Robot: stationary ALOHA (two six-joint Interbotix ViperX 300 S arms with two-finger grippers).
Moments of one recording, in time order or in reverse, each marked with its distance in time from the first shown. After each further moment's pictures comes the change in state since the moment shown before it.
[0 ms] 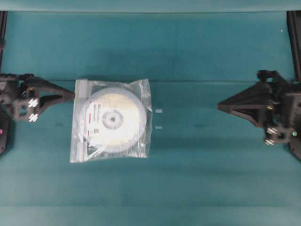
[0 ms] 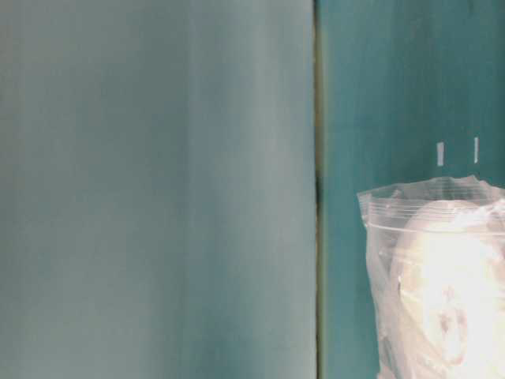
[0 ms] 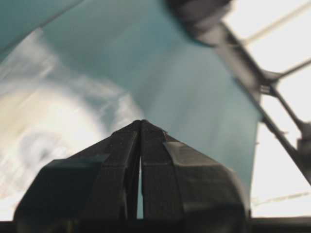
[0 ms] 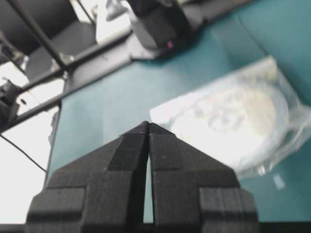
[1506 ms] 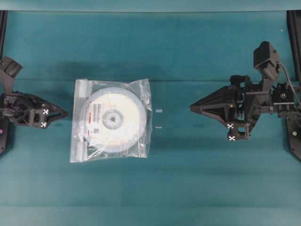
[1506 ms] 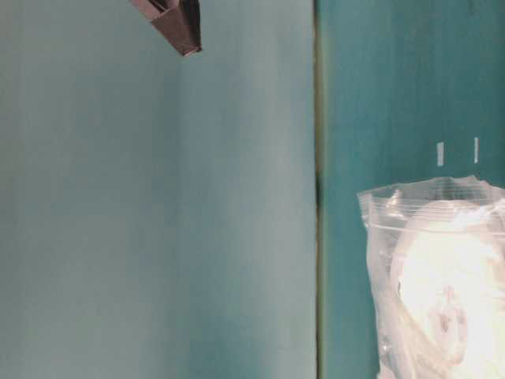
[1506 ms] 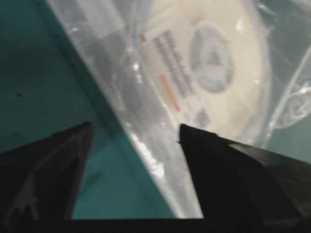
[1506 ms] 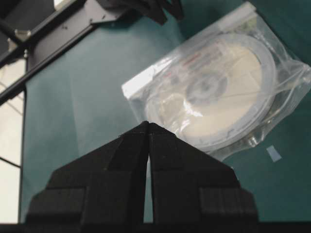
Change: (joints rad) left arm 0.046 0.279 0.249 0.014 -0.270 -0.066; right arm -0.021 0.227 -0.095 0.011 0.003 0.078
